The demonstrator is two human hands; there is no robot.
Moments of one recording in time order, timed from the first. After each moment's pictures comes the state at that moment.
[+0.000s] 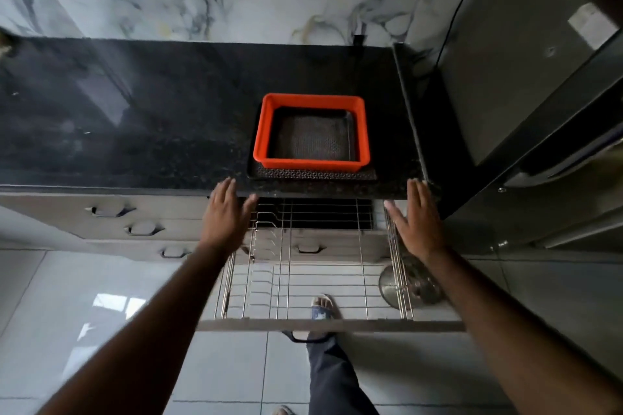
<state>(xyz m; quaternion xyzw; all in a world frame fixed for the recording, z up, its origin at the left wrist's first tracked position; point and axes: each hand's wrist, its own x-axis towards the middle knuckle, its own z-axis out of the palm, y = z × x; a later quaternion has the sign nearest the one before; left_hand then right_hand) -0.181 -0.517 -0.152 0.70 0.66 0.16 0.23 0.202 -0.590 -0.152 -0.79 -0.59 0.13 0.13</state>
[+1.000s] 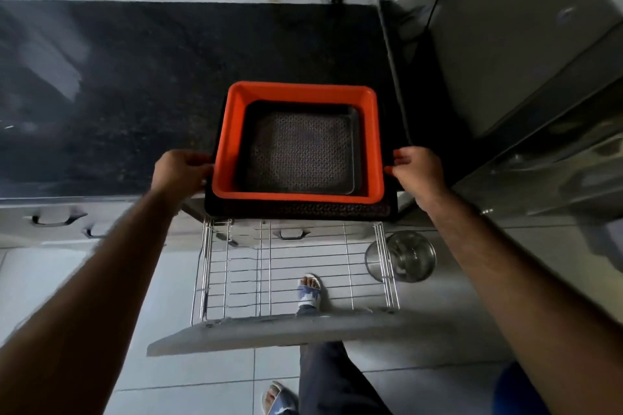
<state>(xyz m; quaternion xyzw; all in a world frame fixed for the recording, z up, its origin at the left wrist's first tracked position) -0.178 -0.402 -0.138 0.50 0.69 0.26 0.45 0.242 -0.491 -0.133 -0.82 -0.39 0.30 0.28</state>
